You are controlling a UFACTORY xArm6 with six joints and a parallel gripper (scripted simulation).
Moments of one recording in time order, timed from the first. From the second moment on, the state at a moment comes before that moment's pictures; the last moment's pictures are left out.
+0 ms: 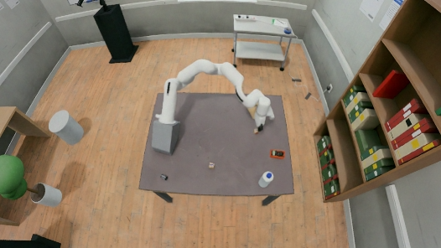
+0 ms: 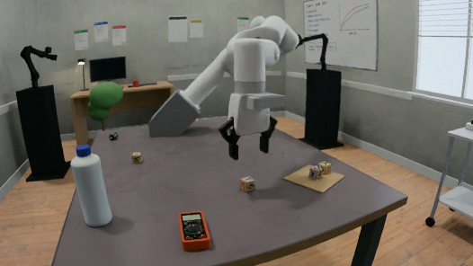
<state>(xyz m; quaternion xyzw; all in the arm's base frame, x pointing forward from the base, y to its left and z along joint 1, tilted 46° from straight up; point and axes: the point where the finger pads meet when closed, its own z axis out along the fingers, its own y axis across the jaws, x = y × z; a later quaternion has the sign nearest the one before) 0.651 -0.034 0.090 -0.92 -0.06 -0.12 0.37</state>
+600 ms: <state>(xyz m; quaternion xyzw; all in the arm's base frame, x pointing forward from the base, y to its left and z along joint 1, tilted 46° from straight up) 0.651 -0.036 0.088 -0.92 -0.07 -0.13 0.37</state>
